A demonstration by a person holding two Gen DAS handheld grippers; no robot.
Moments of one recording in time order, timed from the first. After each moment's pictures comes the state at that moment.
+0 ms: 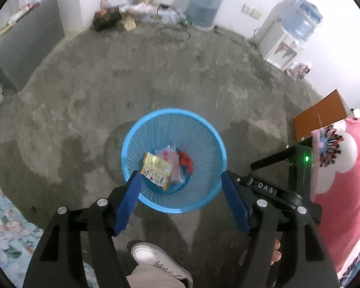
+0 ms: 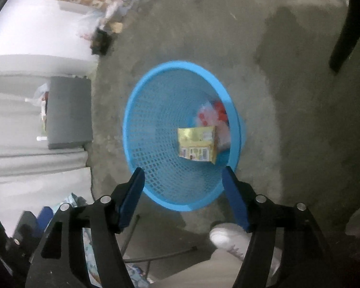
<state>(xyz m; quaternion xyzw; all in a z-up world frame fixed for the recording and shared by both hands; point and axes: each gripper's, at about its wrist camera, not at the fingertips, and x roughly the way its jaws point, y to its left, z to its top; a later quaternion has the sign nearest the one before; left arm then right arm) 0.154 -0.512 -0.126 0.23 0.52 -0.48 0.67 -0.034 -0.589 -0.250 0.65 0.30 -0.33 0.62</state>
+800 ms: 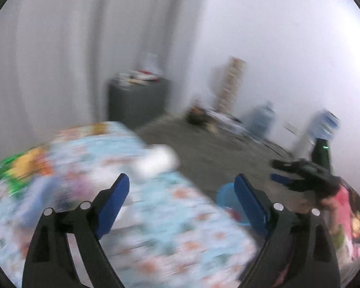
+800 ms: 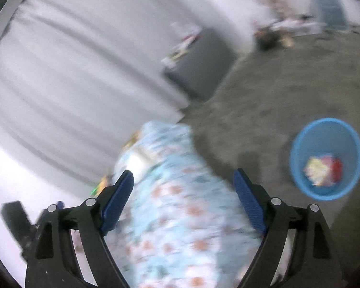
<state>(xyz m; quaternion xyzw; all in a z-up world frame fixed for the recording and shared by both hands) 0.139 -0.056 0.114 0.02 0.31 -0.32 0.90 0.091 -0.416 0.001 0.43 0.28 -0.03 0.86</state>
